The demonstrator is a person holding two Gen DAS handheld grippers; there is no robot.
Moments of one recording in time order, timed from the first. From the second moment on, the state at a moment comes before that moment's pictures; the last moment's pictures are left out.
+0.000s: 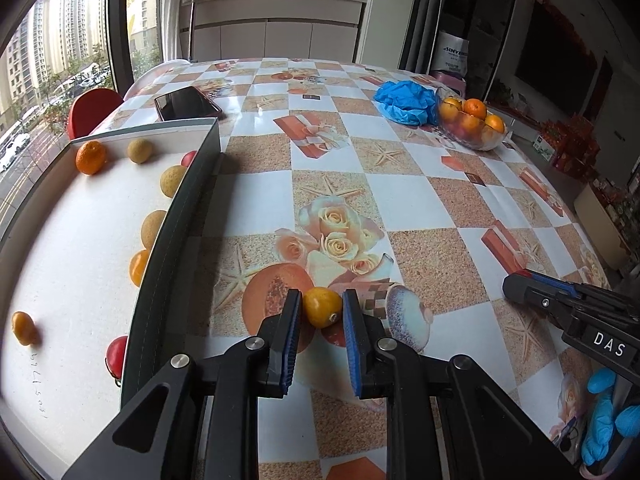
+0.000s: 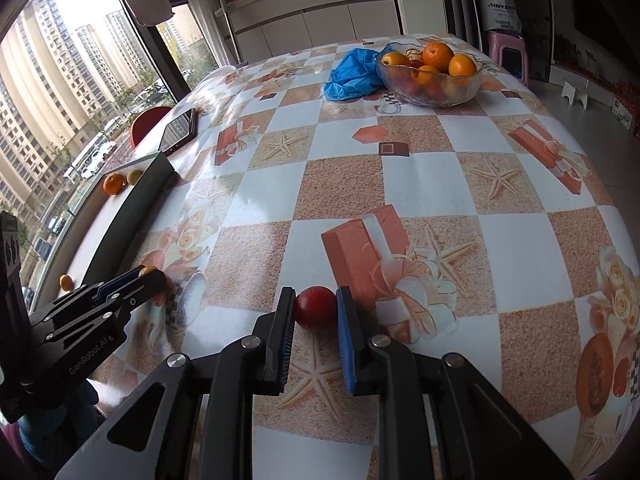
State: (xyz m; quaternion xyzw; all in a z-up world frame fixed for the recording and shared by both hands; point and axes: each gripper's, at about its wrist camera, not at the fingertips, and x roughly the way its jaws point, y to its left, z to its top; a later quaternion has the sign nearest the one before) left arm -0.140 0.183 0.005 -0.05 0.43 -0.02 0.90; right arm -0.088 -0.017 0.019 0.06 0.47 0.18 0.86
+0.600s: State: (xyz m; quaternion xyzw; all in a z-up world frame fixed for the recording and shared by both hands) left arm -0.165 0.206 0.044 -0.09 0.40 -0.03 0.91; right arm -0.098 0.006 0.044 0.05 0.45 0.20 0.87
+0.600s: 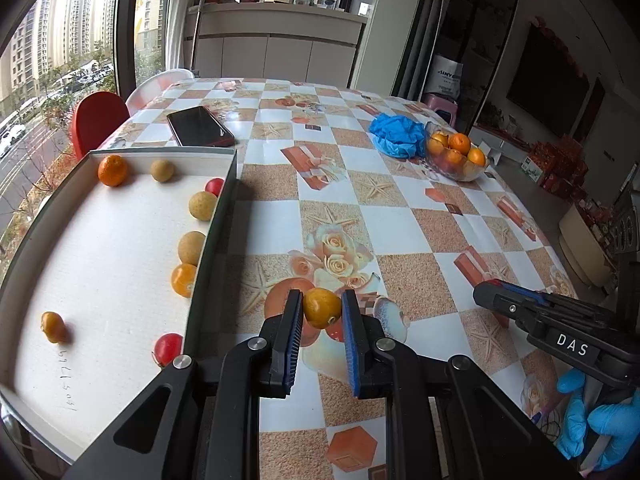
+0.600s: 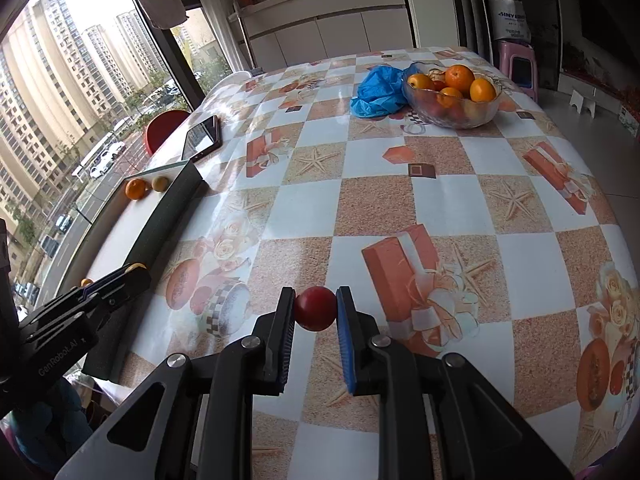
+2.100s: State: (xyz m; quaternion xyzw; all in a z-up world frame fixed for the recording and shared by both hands) left arm -0.201 0.374 0.031 -0.14 0.39 0.13 0.90; right arm -0.101 0.216 0.068 -0.05 0.47 0.33 0.81
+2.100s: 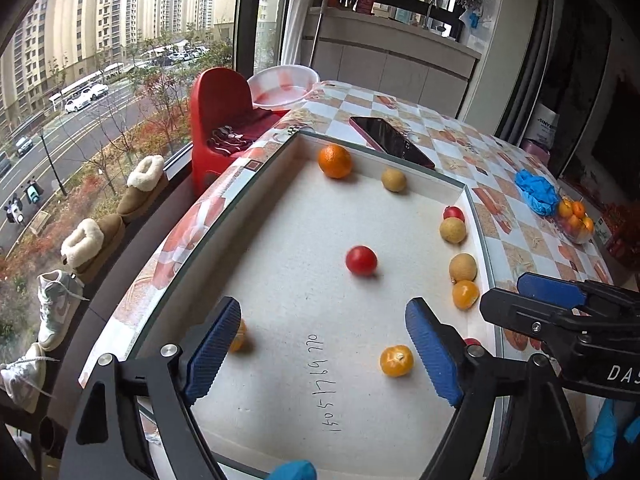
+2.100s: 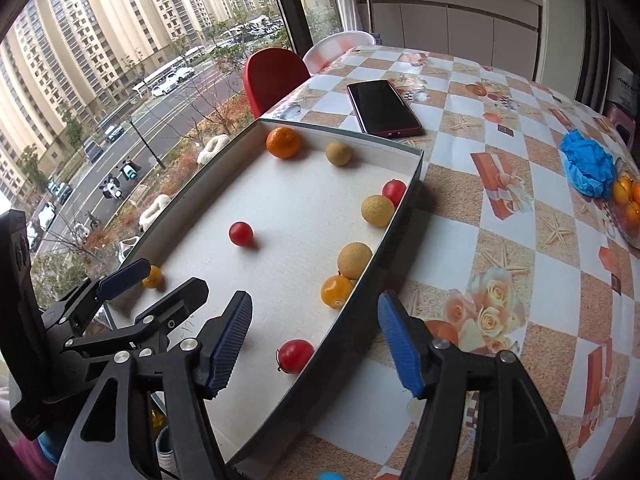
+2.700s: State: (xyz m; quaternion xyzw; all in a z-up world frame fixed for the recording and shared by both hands) left arm -0.200 0.368 0.027 -0.09 0.44 0.18 0.88; right arm -0.107 0.213 0.075 -0.09 0.46 0.31 0.82
